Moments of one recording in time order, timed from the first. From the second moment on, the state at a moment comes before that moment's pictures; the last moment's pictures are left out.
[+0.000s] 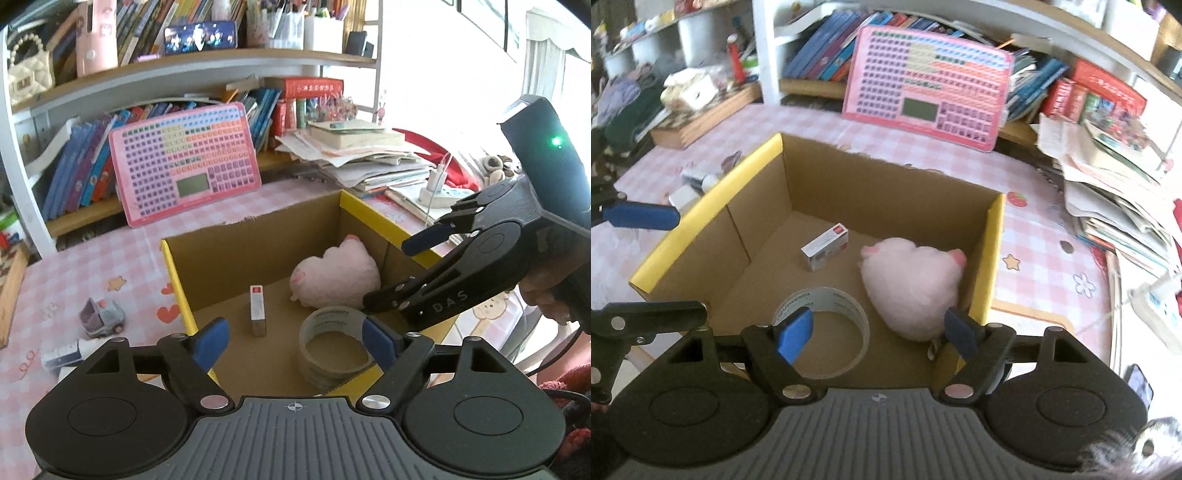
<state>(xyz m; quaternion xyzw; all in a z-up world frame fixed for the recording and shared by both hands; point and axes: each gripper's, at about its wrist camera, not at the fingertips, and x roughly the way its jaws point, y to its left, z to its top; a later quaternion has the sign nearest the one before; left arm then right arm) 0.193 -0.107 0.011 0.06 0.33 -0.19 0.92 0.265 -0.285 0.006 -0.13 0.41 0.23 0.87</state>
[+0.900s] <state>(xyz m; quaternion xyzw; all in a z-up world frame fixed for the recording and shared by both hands) 0.098 -0.055 0.015 0.06 0.29 -0.23 0.92 0.111 -0.272 0.025 -0.04 0.31 0.06 0.95</state>
